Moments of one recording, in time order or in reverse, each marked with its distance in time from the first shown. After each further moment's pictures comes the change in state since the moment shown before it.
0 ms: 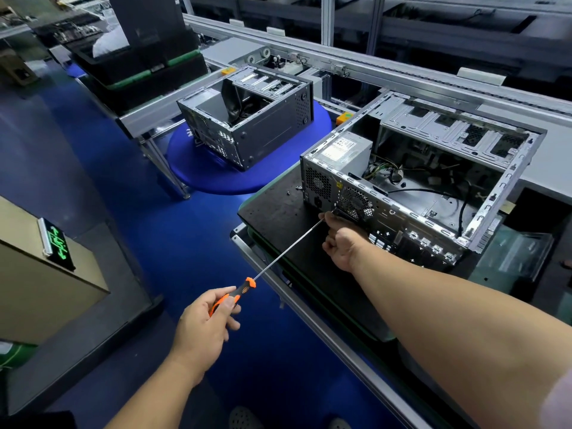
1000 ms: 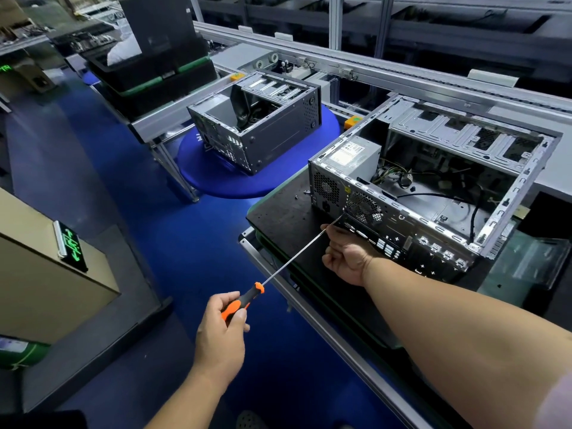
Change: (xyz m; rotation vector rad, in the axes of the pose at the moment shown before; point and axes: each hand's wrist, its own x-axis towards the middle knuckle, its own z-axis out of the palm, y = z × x) left_hand -0.014 0.000 0.022 0.168 0.178 0.035; right_hand 0.003 0.019 -0.014 0.107 -0.262 0.050
